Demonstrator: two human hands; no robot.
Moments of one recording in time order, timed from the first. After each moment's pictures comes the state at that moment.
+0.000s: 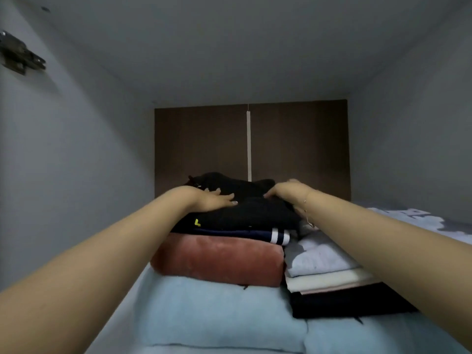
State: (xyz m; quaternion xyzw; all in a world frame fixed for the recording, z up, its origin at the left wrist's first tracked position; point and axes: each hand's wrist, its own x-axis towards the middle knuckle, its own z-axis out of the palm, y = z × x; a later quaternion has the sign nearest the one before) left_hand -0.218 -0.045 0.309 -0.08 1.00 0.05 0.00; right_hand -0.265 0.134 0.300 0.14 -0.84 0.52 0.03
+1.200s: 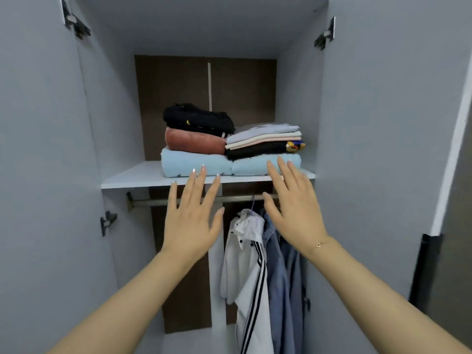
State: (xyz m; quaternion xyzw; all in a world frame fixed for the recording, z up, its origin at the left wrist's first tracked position) left_hand 0.183 0.105 0.047 0.03 0.89 -0.05 -0.45; right_hand 0.153 0.326 0.077 0.24 -0.87 0.15 0.41
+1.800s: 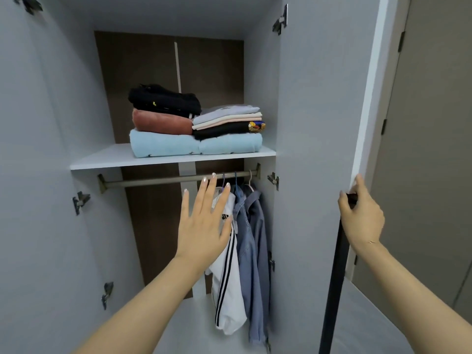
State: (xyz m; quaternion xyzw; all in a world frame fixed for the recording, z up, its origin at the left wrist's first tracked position) left_hand 0.237 0.207 -0.006 0.07 0.91 -0.06 -0.39; right_hand 0.200 0.529 0.007 -0.07 -0.81 0.38 0.44
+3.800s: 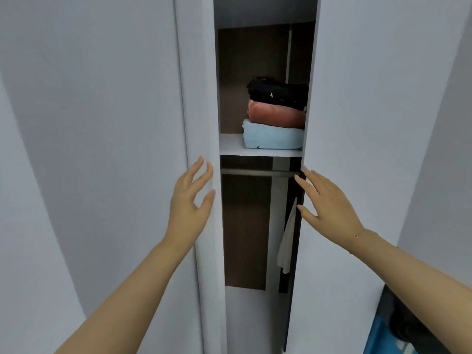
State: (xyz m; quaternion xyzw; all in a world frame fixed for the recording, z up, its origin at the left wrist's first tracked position) left_hand 0.320 -0.012 0.027 0.01 0.81 0.32 -0.49; right_hand 0.164 0.248 0.021 0.37 -0.87 0.10 0.30
